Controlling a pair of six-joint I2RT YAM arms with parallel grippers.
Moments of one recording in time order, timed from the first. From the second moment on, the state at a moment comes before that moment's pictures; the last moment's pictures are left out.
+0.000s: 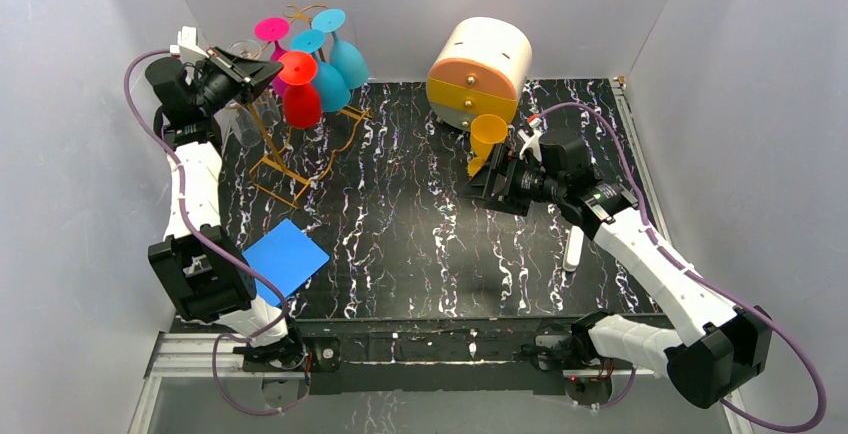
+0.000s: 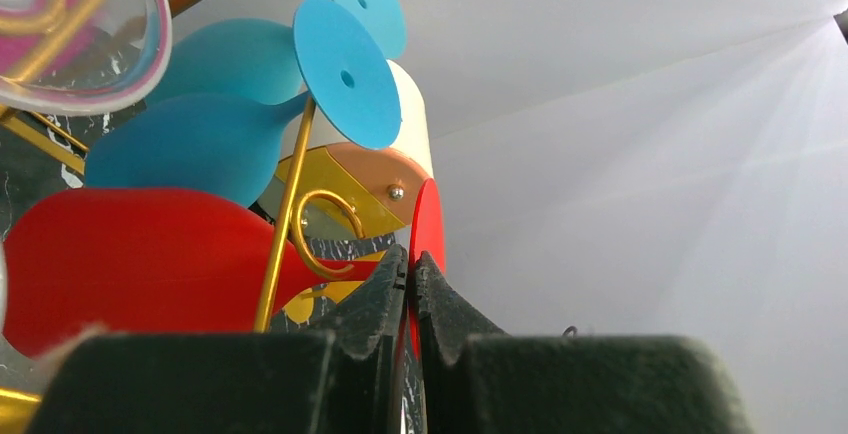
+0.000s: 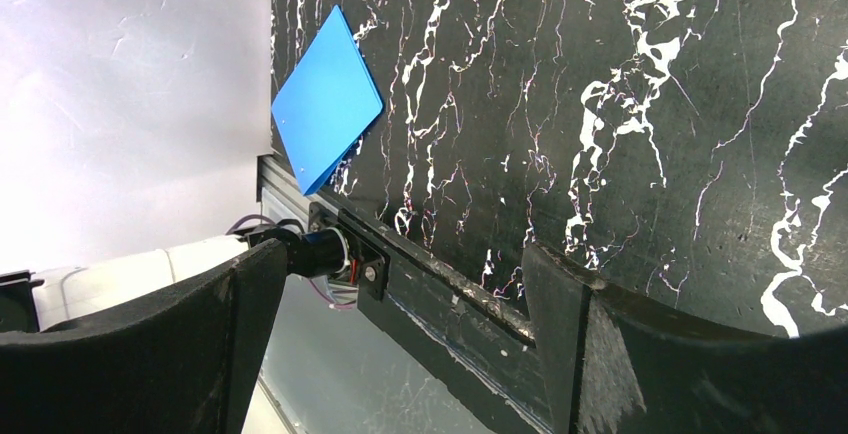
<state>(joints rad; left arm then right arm) 0.33 1.55 1.42 0.11 0.88 -1.11 0.52 1.10 1.02 -0.51 -0.42 0.80</state>
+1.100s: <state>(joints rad) 0.28 1.36 1.39 0.02 0.95 -0.92 0.52 1.12 1.05 -0.51 -0.45 0.81</state>
